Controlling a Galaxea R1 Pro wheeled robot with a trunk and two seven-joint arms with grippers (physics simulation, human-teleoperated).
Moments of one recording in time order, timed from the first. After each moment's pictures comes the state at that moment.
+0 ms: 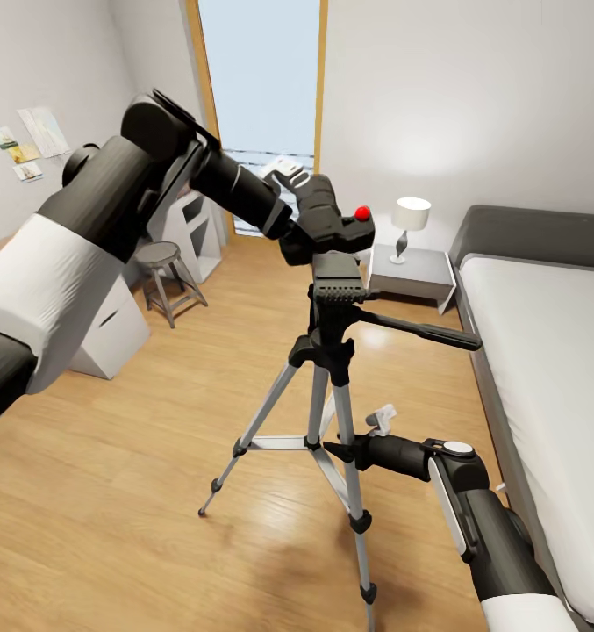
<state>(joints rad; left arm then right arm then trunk) -1.77 0.05 -0.64 -0.93 0.01 1.01 -1.19 -0.48 0.00 -0.03 -1.35 0.09 0.65 0.88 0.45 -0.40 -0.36</state>
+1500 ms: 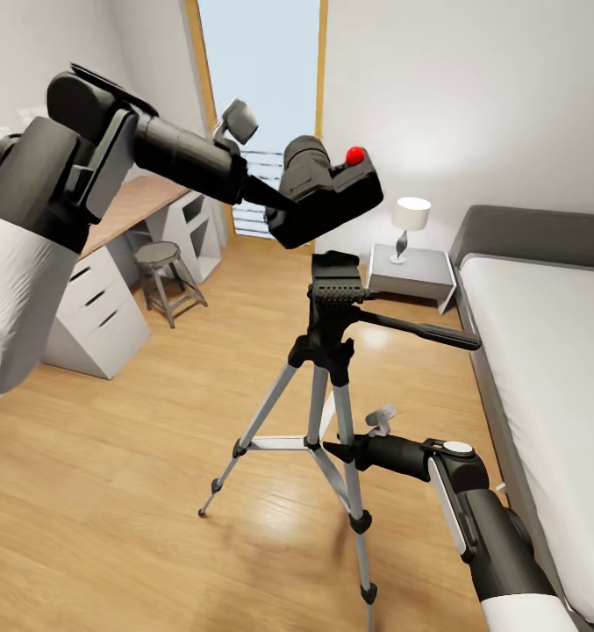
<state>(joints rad) -1.77 0.17 -0.54 -0.97 0.25 1.03 -1.35 -0.48 0.00 -0.03 -1.35 0.09 0.65 0.87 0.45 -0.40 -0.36</state>
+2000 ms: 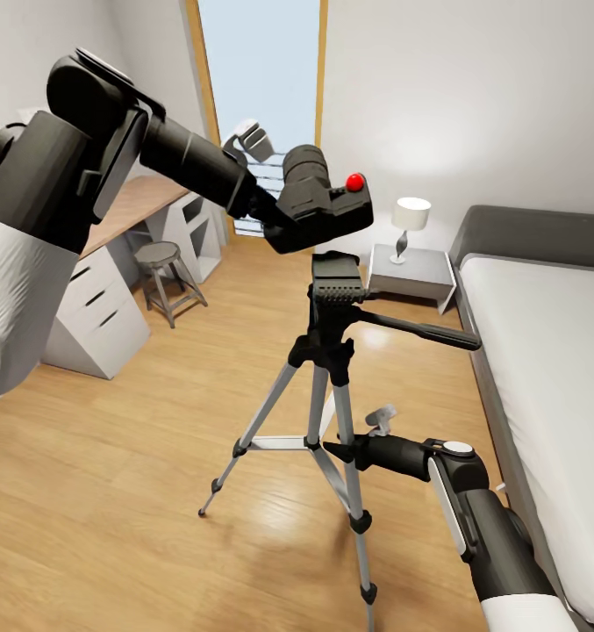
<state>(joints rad) -1.77 0.16 -0.58 -1.06 0.06 1.03 -1.36 -0.48 0.00 -0.03 -1.35 0.09 0.65 0.87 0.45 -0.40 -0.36</state>
